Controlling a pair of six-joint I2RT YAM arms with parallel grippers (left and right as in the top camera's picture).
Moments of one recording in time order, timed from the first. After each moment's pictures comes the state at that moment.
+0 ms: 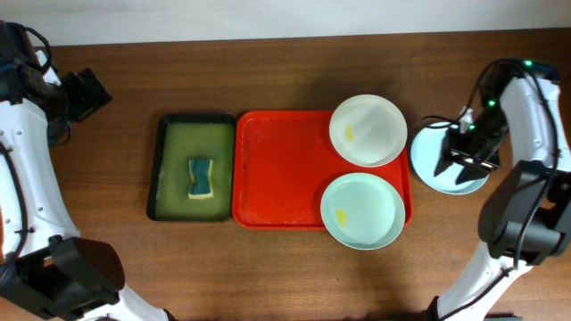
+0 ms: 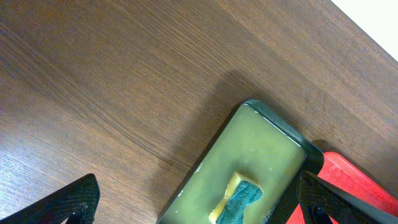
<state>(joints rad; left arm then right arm) 0.35 1.86 2.01 -1.28 0.08 -0.30 -0.27 2.06 1.77 -1.66 -0.17 0.03</state>
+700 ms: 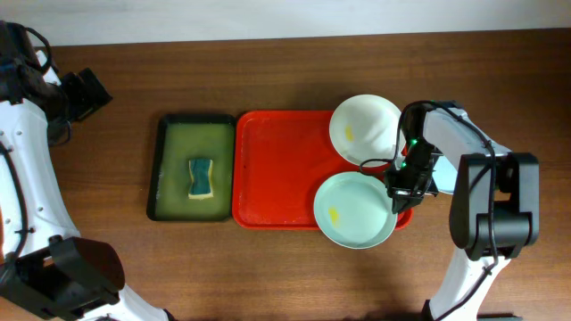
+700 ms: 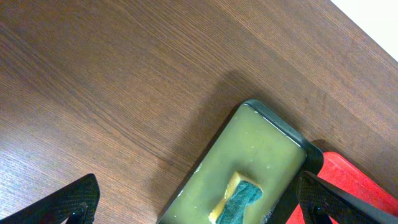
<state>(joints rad) 0.35 1.86 2.01 -1.28 0.08 -0.30 -0.01 2.06 1.38 -1.35 -0.18 0.03</state>
